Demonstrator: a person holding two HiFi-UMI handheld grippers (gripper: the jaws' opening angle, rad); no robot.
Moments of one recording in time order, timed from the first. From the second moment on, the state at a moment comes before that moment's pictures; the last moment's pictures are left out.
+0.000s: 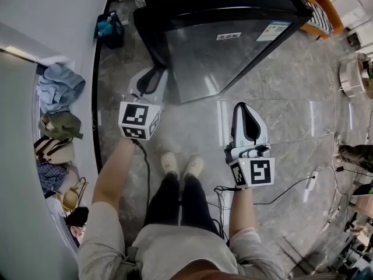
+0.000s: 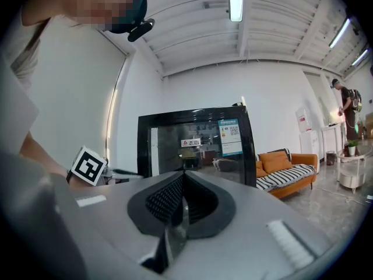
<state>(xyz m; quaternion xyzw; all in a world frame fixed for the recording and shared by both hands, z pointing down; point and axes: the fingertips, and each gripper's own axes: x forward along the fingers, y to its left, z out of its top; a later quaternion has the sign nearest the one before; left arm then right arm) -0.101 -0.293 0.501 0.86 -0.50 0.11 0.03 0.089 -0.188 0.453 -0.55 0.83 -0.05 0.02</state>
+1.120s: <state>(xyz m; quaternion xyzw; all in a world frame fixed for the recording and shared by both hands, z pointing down) -0.049 -0.182 0.496 0.84 -0.53 0.10 0.04 0.131 -0.140 0.418 -0.59 0.80 -0.05 0.03</state>
